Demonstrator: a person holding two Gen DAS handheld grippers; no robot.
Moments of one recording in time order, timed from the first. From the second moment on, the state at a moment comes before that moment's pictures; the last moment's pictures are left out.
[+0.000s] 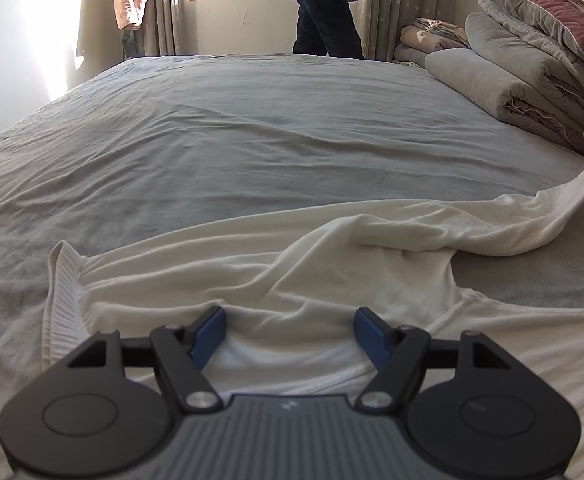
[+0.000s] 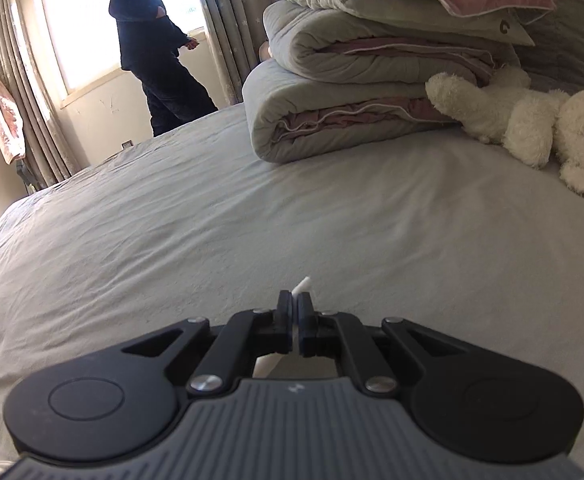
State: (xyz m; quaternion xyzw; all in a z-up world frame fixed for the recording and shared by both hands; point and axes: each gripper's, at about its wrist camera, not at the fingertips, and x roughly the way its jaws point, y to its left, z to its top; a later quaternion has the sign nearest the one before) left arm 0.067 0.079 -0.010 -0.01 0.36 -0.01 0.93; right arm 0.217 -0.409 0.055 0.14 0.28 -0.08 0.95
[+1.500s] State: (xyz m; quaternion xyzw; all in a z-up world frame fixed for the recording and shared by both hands) left arm 0.079 0.189 -0.001 -0.04 0.31 0.23 0.92; right arm 0.205 -0.047 0.008 -0.12 0.38 0.40 0.83
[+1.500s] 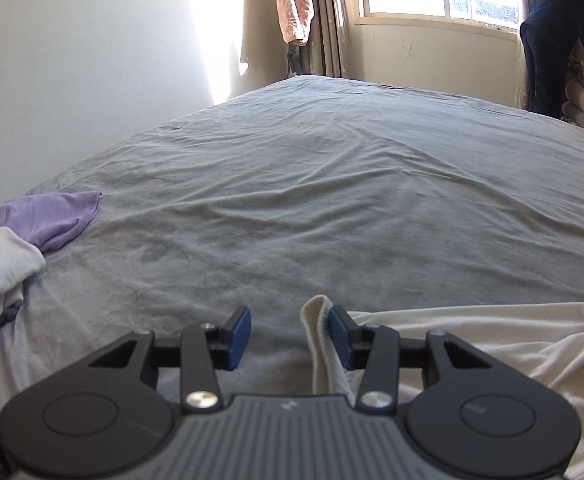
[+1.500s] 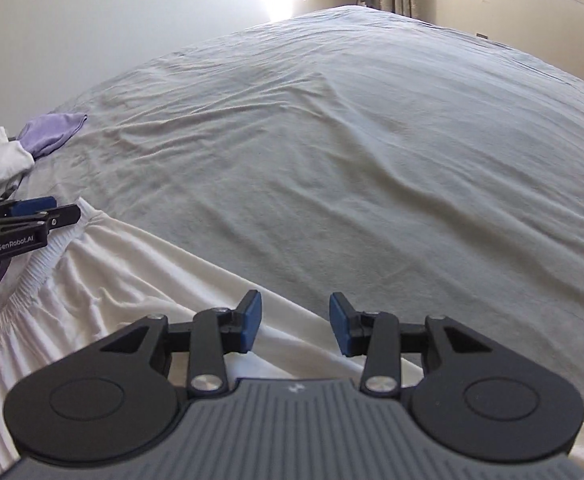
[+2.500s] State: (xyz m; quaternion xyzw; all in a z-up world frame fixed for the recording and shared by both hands) left arm 0.084 0.198 -0.012 -0.04 0.31 0.21 0.93; right arm 0.229 0.031 -0.010 -0.23 0.30 0.33 0.86
